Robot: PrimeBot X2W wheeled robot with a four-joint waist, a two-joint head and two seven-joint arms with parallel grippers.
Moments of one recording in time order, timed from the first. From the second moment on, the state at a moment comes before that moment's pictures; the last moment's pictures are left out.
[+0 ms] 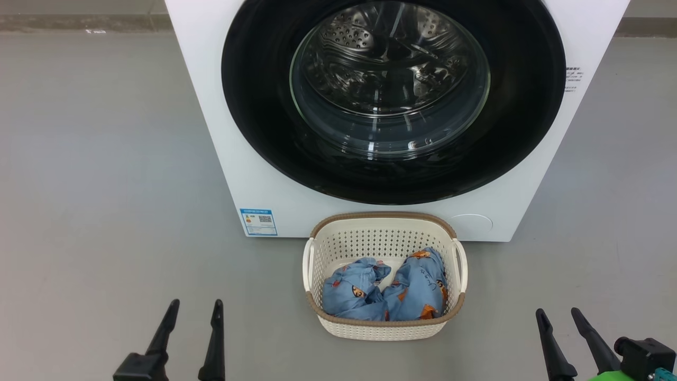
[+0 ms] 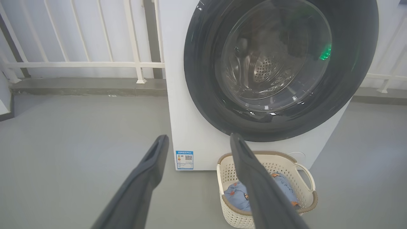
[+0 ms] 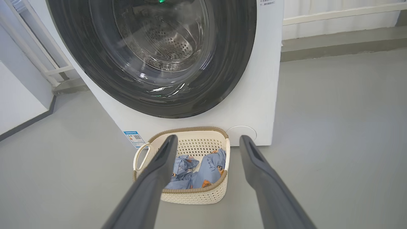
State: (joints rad) left arm 0.06 0.04 -0.12 0.06 -0.18 -0.04 -0.23; right arm 0.04 -0.16 -0.05 0.30 0.37 0.13 -0.23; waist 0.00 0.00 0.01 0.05
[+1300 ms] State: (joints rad) left arm 0.06 0.05 -0.14 0.06 -0.05 -0.01 -0.26; right arm 0.04 -0.16 -0.07 0.28 0.27 0.13 -0.25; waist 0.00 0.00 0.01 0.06
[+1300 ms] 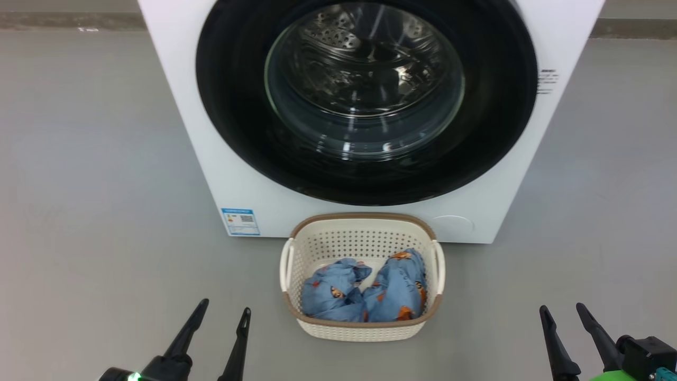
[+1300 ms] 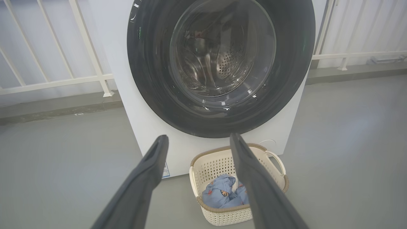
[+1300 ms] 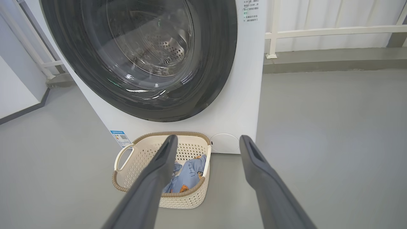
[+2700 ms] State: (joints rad) left arm 0.06 0.05 -0.15 0.05 -0.13 -0.02 -0.26; right arm 0.04 -0.12 -0.05 0.27 0.35 0.13 -0.25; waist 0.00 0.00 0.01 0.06
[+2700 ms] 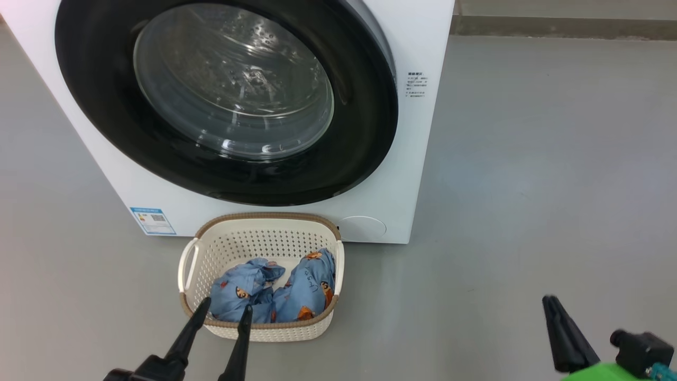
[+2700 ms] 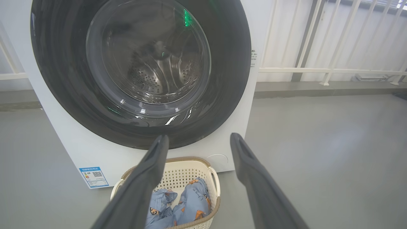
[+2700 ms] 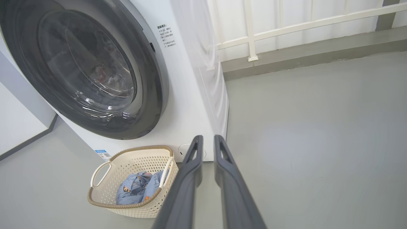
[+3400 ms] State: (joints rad) left arm 0.02 0.05 -0.23 0.07 -0.15 -0.02 -0.26; right arm -0.51 -0.16 -0.03 0.23 0.90 0.13 -0.26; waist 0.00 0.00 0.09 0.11
